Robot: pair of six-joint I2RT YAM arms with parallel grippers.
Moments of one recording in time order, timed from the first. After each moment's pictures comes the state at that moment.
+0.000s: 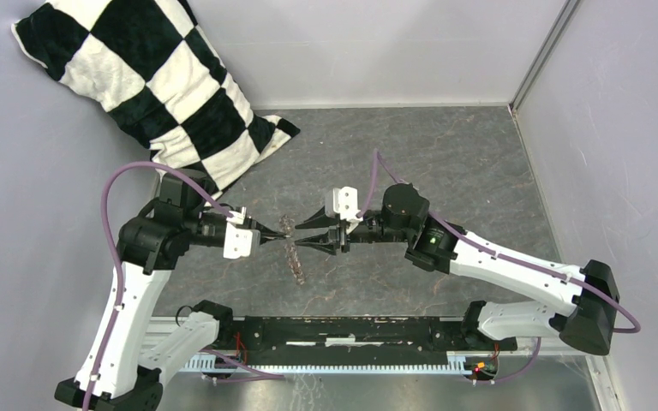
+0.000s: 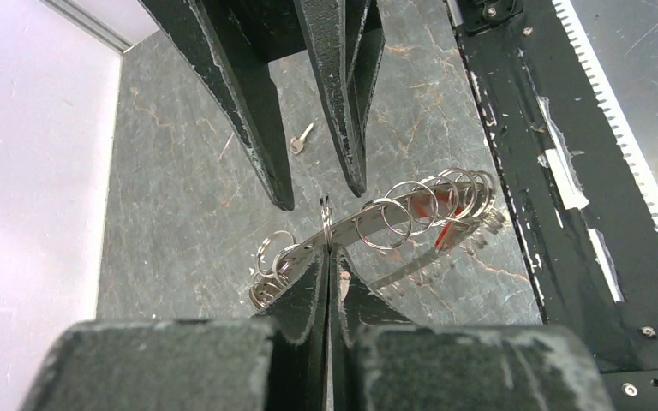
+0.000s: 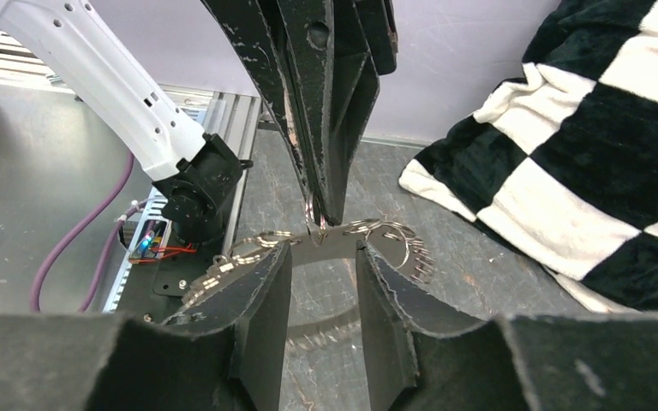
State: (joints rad) left arm -0.30 0.86 1.24 -1.17 1.08 1.24; right arm 1.06 1.20 0.98 0.22 -0.51 -0.18
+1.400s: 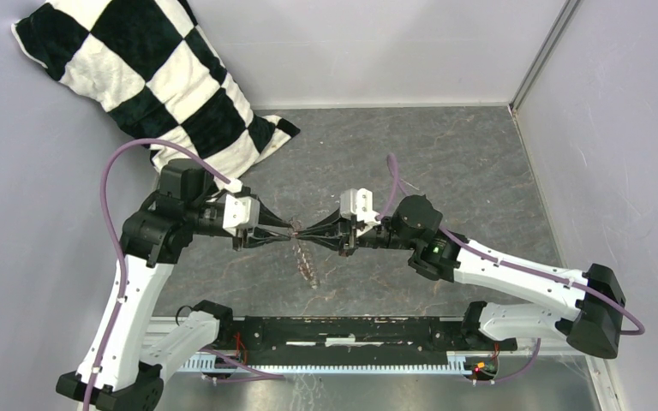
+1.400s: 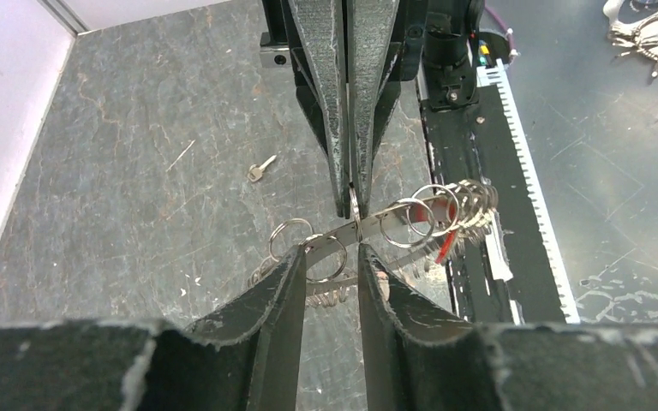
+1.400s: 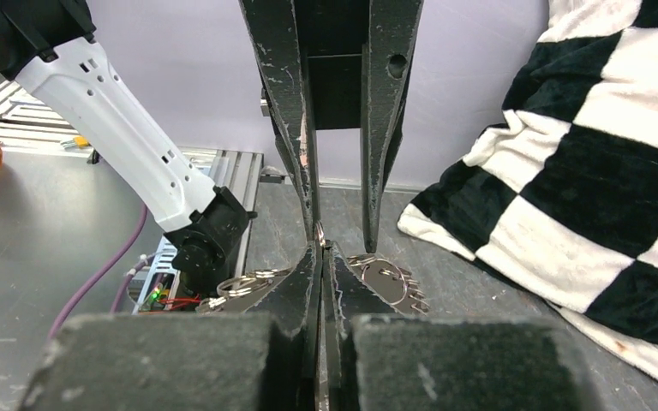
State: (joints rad) left arm -0.30 0.89 1.24 -1.04 1.16 0.89; right arm 1.08 1.16 0.89 0.43 -0.46 -0.08
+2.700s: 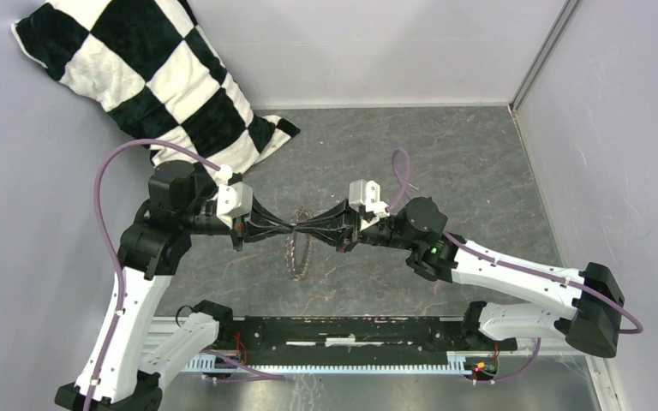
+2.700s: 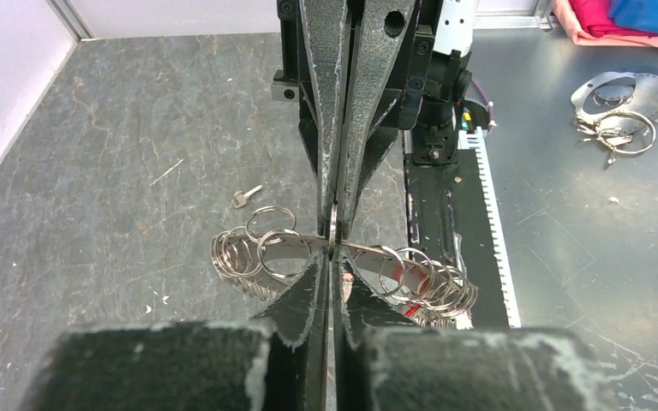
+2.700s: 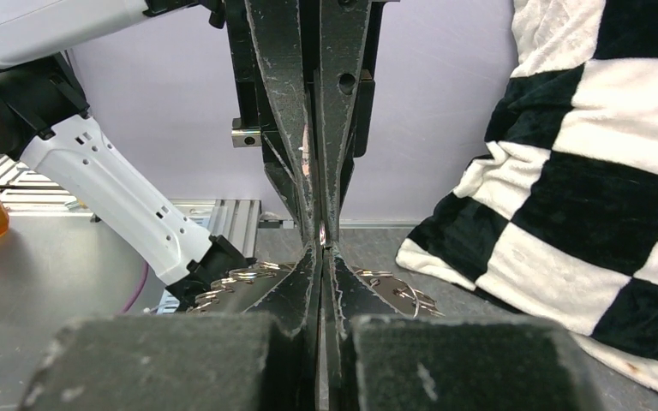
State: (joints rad) left arm -0.30 0.82 1.19 -0.78 1.18 0.48; right arm 1.09 1.17 0.87 0.59 -0.42 0.03
